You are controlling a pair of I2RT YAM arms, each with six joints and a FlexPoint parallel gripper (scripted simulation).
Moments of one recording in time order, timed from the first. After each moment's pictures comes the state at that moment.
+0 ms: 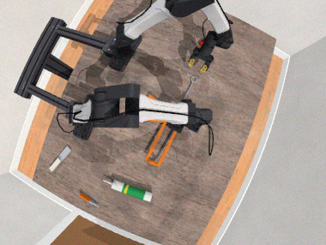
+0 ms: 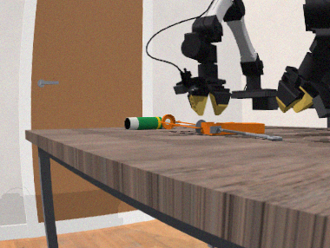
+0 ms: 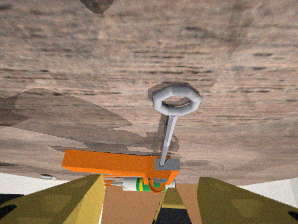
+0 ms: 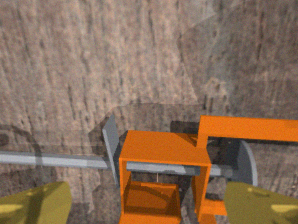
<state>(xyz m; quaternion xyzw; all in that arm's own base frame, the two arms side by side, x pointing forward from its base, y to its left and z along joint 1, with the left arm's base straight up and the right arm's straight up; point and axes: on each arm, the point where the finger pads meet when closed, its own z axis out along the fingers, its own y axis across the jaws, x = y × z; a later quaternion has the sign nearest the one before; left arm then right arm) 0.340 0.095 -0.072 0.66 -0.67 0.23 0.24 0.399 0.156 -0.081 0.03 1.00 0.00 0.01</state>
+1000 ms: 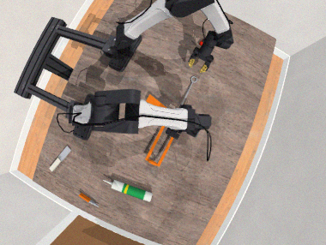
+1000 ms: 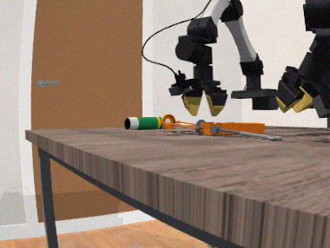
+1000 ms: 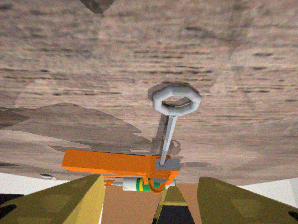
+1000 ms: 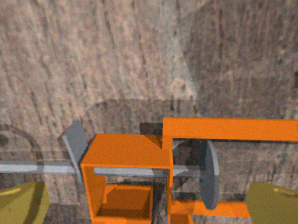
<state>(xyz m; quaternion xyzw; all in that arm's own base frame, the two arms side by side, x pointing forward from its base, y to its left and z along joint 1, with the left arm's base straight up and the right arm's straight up) 0.340 0.095 -0.072 0.66 -0.67 0.23 0.24 0.399 0.135 -0.082 0.05 1.00 -0.01 0.00</state>
